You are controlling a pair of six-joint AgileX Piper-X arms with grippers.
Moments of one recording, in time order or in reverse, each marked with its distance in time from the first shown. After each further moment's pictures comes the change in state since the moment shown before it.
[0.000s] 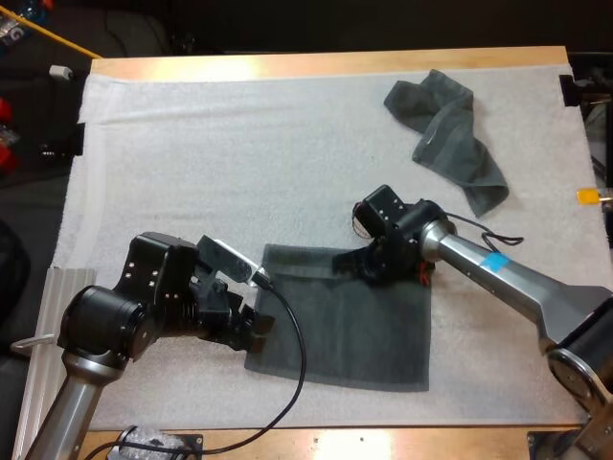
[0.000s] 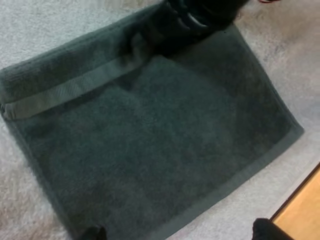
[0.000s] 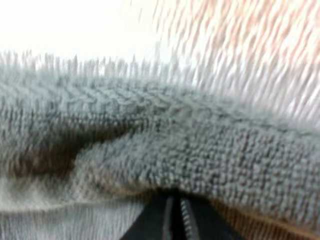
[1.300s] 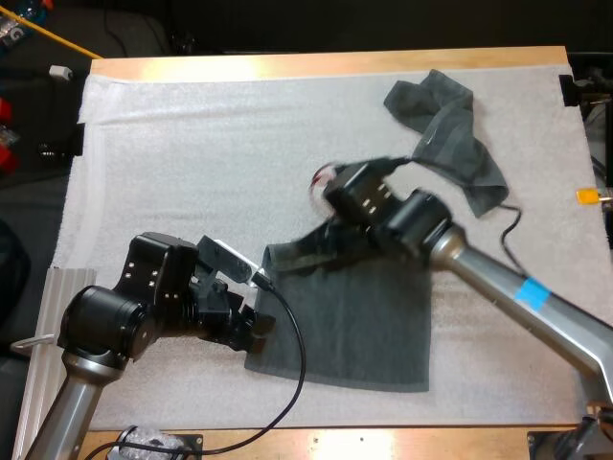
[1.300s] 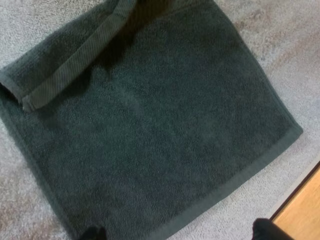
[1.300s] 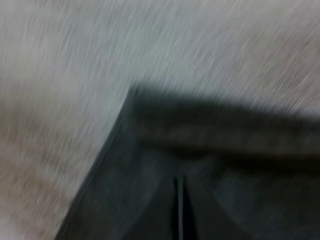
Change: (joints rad) left arm 0.000 0.000 0.000 0.000 0.000 0.003; right arm 0.178 -0.206 -0.198 0.069 0.104 -0.128
